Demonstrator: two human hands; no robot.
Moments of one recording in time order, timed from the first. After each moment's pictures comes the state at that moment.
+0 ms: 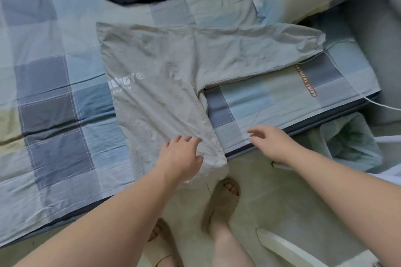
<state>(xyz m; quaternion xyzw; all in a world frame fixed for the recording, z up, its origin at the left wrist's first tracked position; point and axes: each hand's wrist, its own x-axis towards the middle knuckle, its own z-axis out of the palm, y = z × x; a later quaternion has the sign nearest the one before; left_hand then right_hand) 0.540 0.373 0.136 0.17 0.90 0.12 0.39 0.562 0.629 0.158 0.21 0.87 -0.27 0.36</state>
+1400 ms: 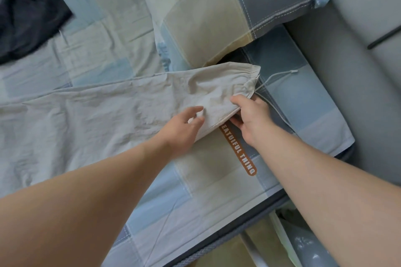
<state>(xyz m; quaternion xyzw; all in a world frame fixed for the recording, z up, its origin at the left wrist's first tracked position) 0.284 0.759 0.071 0.02 0.81 0.42 0.42 0.311 0.936 0.049 0.51 0.50 -0.70 0.00</state>
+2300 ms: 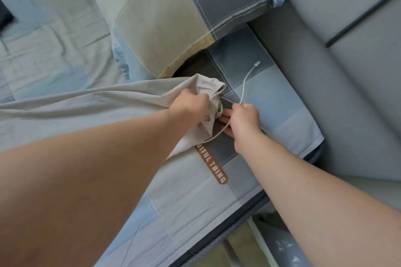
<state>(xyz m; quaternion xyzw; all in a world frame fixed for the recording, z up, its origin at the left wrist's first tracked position) 0.250 0.886 0.057 -0.07 0.81 0.40 0.42 0.325 0.980 0.048 0.59 0.53 -0.61 -0.01</state>
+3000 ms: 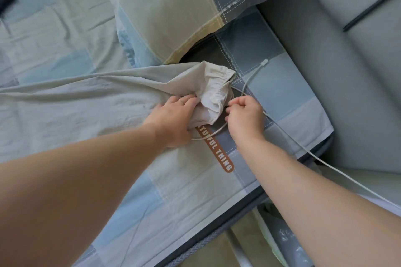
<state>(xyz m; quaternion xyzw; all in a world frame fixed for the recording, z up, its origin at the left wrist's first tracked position) 0.269 0.812 0.013 0.35 0.89 0.08 0.29 0.348 0.957 0.041 0.52 0.70 -0.48 -0.01</state>
